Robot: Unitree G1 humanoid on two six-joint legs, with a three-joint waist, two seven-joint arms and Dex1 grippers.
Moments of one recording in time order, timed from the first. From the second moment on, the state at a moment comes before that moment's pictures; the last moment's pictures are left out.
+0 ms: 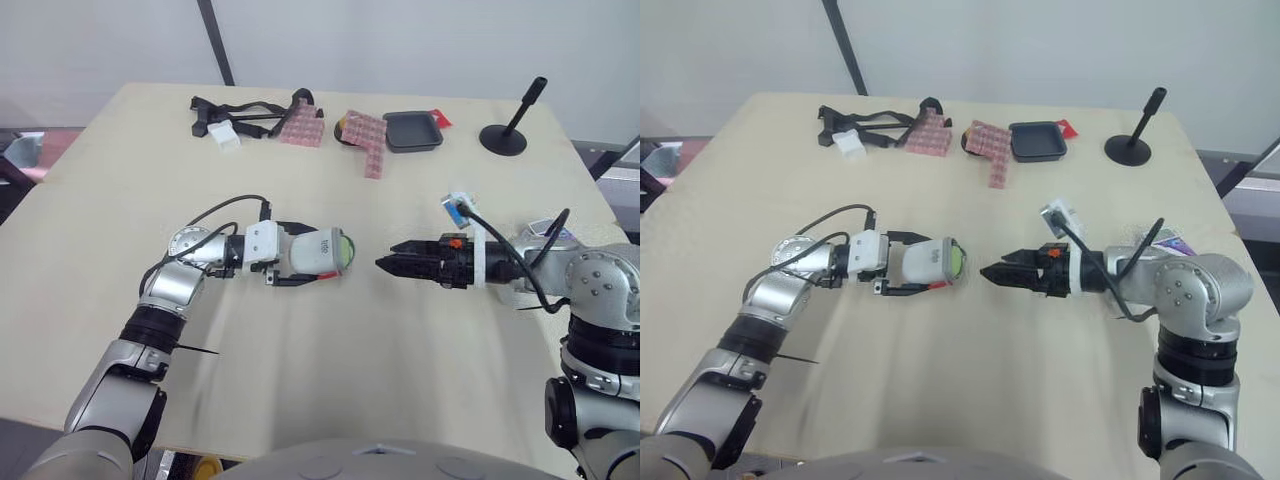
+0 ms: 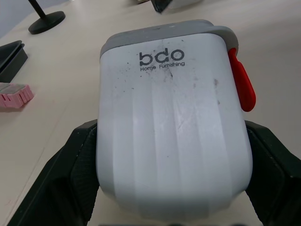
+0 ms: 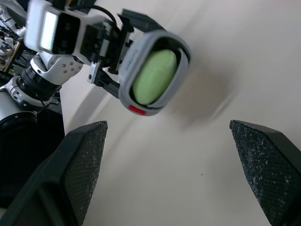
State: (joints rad) left arm -0.48 0.45 -0.22 0.32 -0.18 -0.32 -1.26; right arm -0.45 -0.40 -0.26 -0.35 0.93 1.61 0.61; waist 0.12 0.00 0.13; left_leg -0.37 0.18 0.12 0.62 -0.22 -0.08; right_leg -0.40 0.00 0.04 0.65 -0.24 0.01
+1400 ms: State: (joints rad) left arm -0.48 0.40 -0.26 0.31 -0.13 -0.34 -1.26; right arm -0.43 -0.43 -0.07 -0.17 1.64 1.35 -0.06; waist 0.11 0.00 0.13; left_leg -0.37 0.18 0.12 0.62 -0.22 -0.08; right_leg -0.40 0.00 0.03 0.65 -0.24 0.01
